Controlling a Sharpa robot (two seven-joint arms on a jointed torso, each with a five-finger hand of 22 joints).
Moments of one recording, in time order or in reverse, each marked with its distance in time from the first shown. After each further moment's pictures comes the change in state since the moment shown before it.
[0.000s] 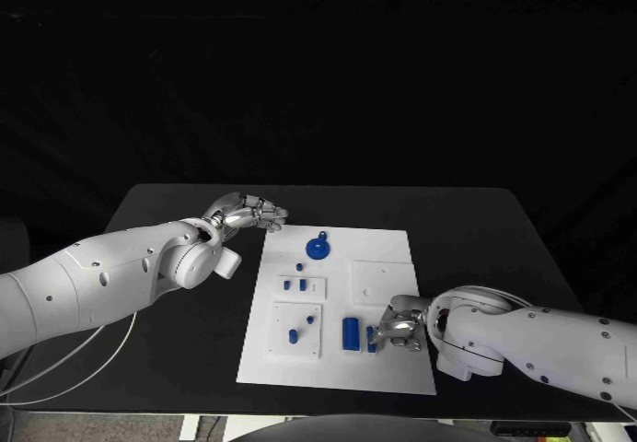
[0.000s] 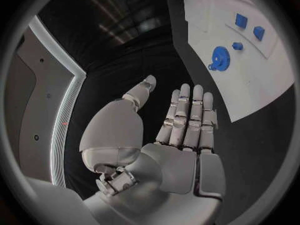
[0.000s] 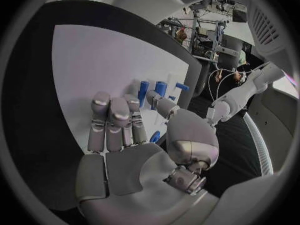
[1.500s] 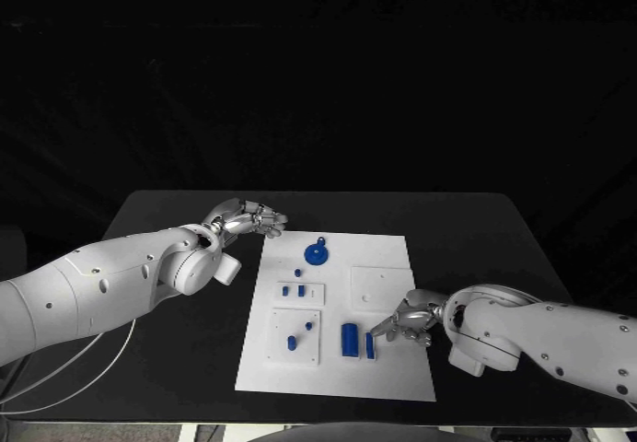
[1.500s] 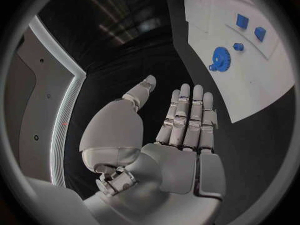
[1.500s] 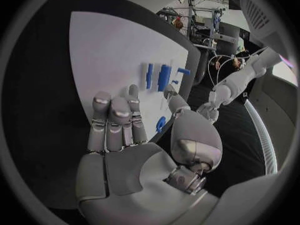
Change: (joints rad) left arm 0.000 0.006 0.000 -0.004 0.003 0.000 -0.002; left_hand 0.000 0.000 -0.002 0.002 0.000 0.000 0.000 0.000 0.000 0.000 0.000 0.000 -0.001 0.000 0.000 -0.004 0.002 0.000 0.000 0.000 0.000 0.001; right arm 0.025 -0.056 0.008 -0.054 0.106 -0.028 0.073; right_hand -0.085 -0.084 -0.298 -0.096 0.004 -0.040 0.003 -0.030 -0.004 -0.033 0.011 0.000 0.009 -0.014 0.002 -0.012 -0.003 0.012 -0.022 -0.011 -0.021 0.001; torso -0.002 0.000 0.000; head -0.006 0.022
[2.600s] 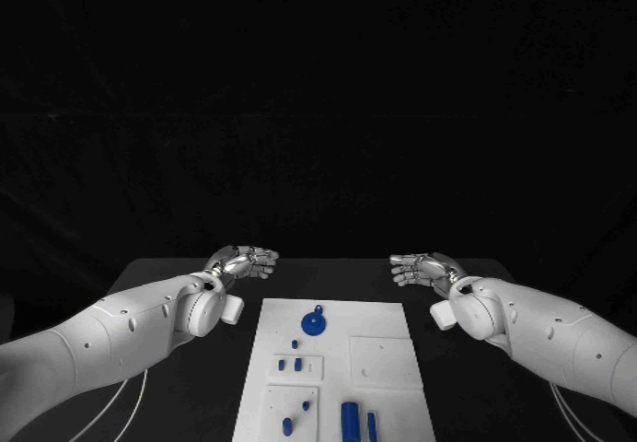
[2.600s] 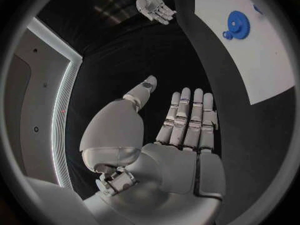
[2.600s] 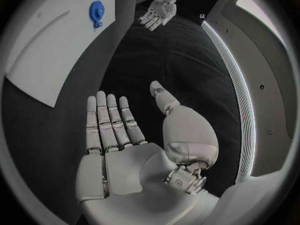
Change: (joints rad) left arm 0.035 0.162 0.004 -0.284 0.181 -0.007 0.018; left_hand -0.003 -0.003 0.001 -0.001 0.000 -0.125 -0.055 -0.063 -0.032 -0.159 0.009 -0.017 -0.060 -0.108 0.033 -0.091 -0.017 0.000 -0.050 0.030 -0.055 0.000; right arm 0.022 0.310 0.216 -0.759 0.661 0.031 0.607; right_hand 0.195 0.114 -0.028 0.000 0.000 -0.302 0.045 -0.107 -0.032 -0.451 0.176 -0.745 -0.738 -0.610 0.288 -0.798 -0.479 -0.116 -0.610 0.228 -0.591 -0.226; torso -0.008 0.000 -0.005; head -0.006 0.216
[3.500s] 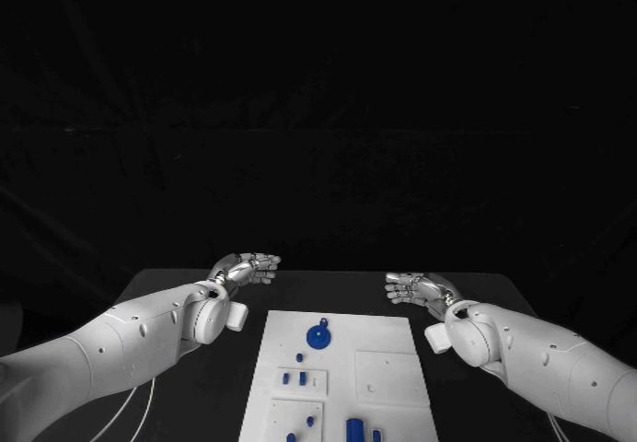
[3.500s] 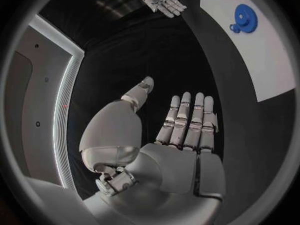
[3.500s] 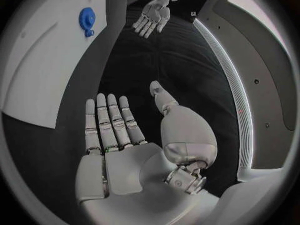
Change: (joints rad) left arm -0.002 0.033 0.001 -0.069 0.049 0.019 0.032; left_hand -0.014 -0.014 -0.009 0.014 0.000 -0.025 -0.005 0.005 0.012 -0.061 -0.021 0.000 -0.012 -0.048 -0.020 -0.026 -0.001 -0.015 -0.029 -0.005 -0.045 -0.007; right arm -0.044 0.038 0.007 -0.011 0.030 0.008 0.068; right_hand 0.029 0.029 -0.079 0.004 0.000 0.000 0.019 0.039 -0.036 0.133 -0.007 -0.164 -0.282 0.018 -0.013 -0.087 -0.128 0.000 -0.054 0.036 -0.071 -0.043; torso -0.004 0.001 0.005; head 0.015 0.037
